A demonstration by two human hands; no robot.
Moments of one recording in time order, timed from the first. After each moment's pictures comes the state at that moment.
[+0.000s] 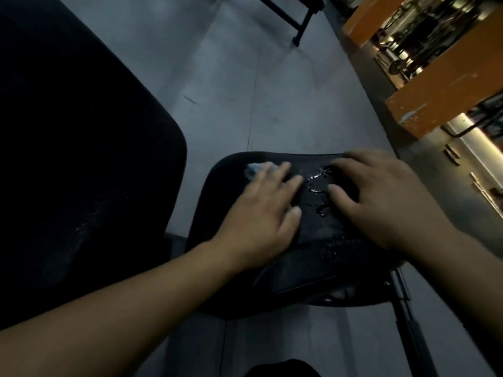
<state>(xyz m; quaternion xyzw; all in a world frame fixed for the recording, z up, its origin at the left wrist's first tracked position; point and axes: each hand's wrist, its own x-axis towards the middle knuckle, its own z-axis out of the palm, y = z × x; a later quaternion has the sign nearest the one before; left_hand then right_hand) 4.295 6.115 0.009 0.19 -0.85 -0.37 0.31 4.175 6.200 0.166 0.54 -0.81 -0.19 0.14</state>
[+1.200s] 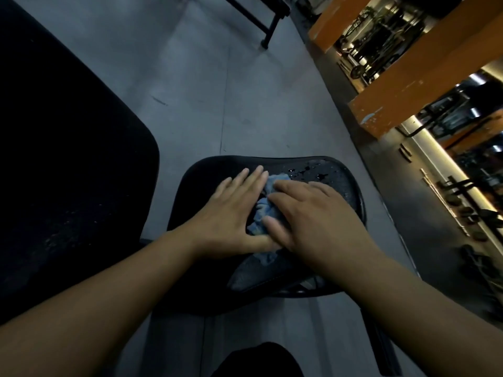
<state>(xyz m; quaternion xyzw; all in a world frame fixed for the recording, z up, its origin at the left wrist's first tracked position) 4.299 6.094 0.003 0.07 -0.89 -0.40 0.19 4.224 6.214 0.146 0.59 -0.76 -0.24 0.10</state>
